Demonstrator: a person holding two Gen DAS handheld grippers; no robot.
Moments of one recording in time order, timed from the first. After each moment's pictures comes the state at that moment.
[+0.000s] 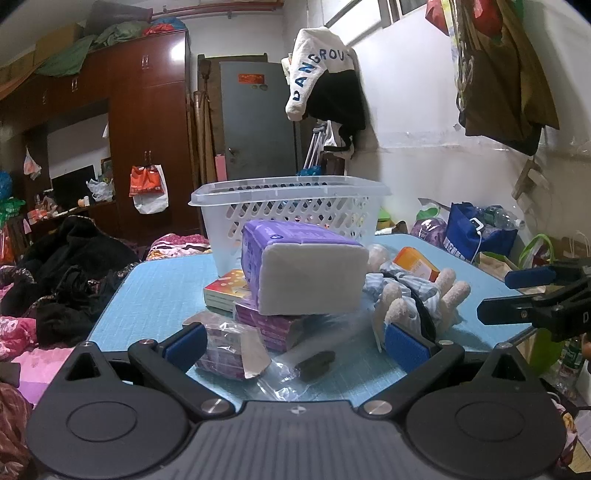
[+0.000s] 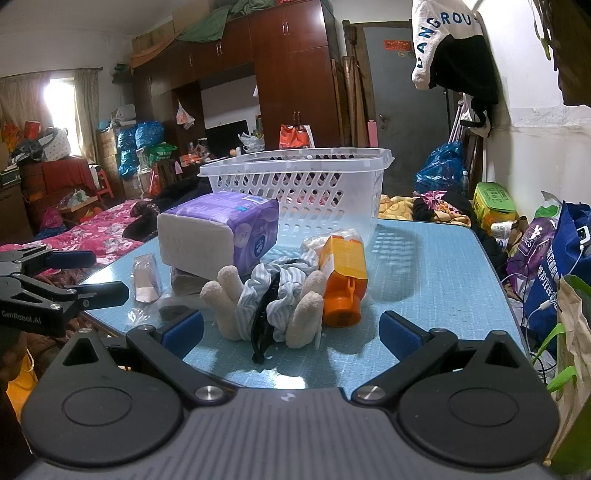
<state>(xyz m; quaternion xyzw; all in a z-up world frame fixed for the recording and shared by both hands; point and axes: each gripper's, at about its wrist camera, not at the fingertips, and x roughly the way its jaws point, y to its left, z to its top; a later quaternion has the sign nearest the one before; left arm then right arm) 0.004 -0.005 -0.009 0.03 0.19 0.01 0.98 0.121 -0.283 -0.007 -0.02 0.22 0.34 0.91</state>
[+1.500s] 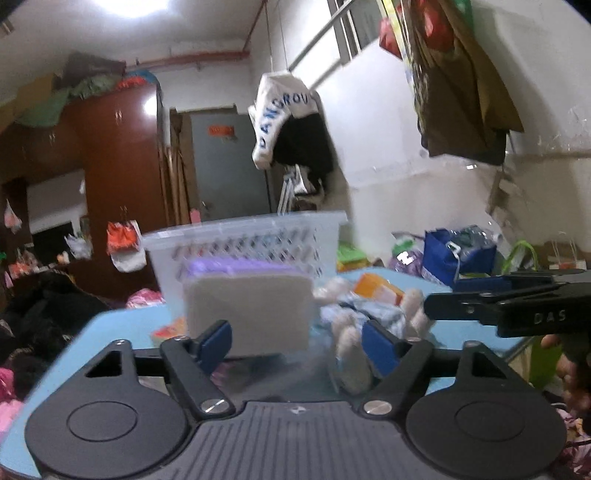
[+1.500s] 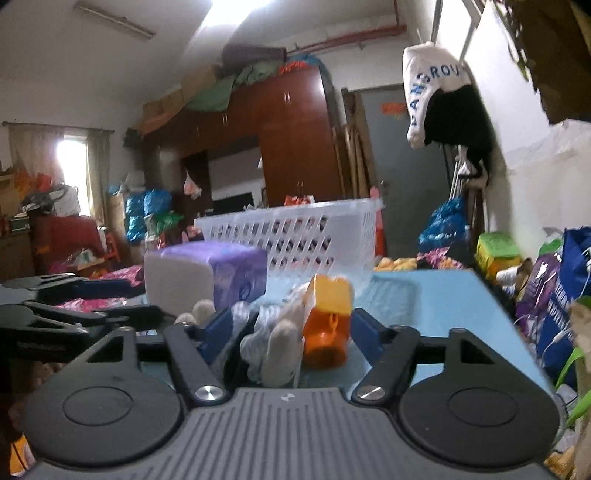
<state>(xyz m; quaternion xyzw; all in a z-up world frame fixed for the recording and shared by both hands) 0.029 -0.048 -0.044 0.07 0.11 -0.03 0.99 0.131 -0.301 -0.047 0.04 0.10 0.35 0.93</state>
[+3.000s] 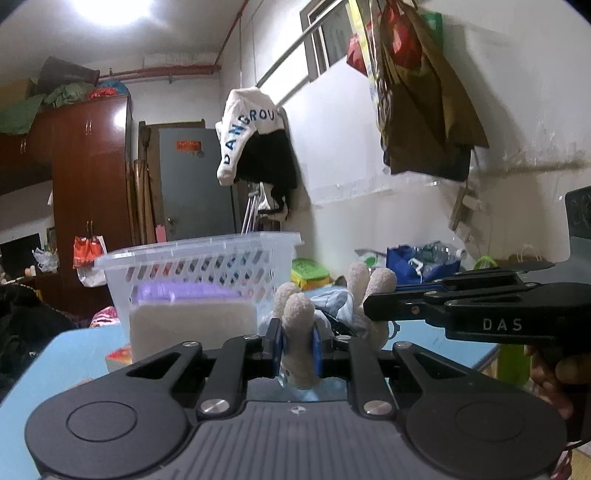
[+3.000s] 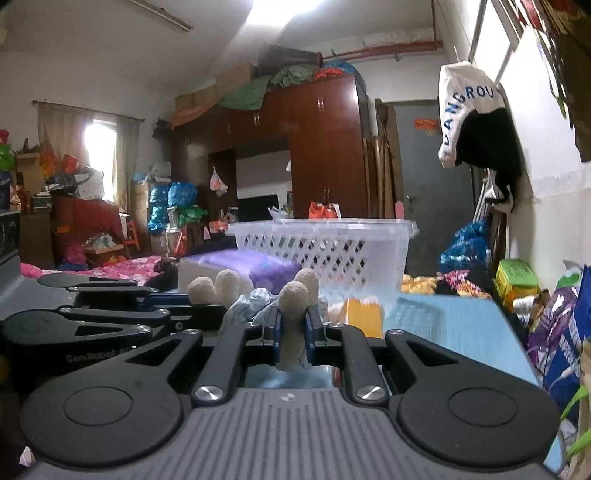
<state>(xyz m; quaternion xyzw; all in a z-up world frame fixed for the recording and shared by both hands) 0.024 -0.063 -0.031 0.07 0.07 -0.09 0.99 0.118 -0.298 -0.009 -0.01 0.06 0.39 0.92</state>
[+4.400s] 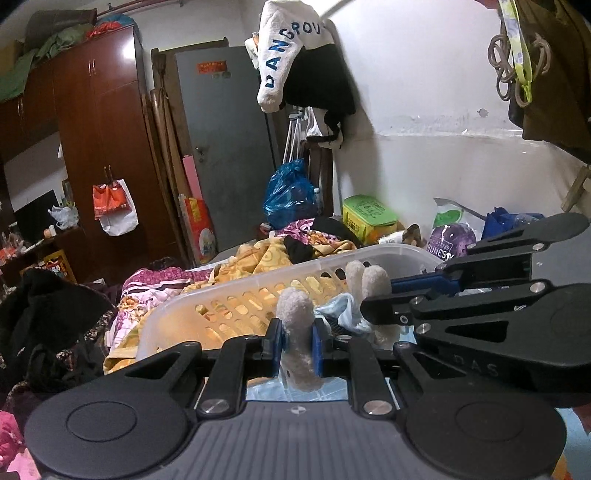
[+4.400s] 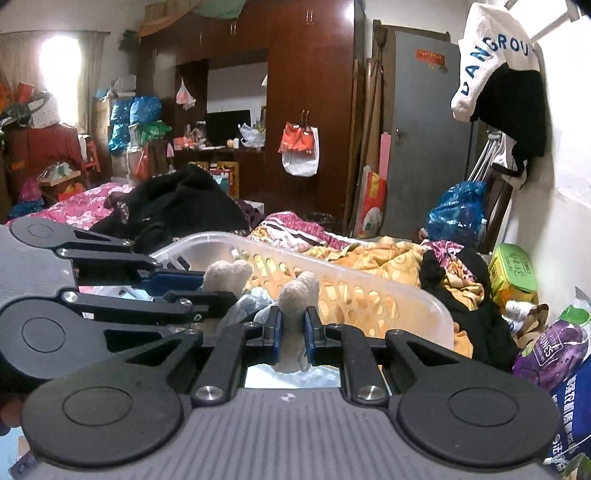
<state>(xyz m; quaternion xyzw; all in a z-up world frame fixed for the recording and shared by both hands) 0.286 0.011 0.072 0.09 0.23 -0.02 0.97 0.316 -0.161 0.055 -0.11 0.22 0.34 0.91</state>
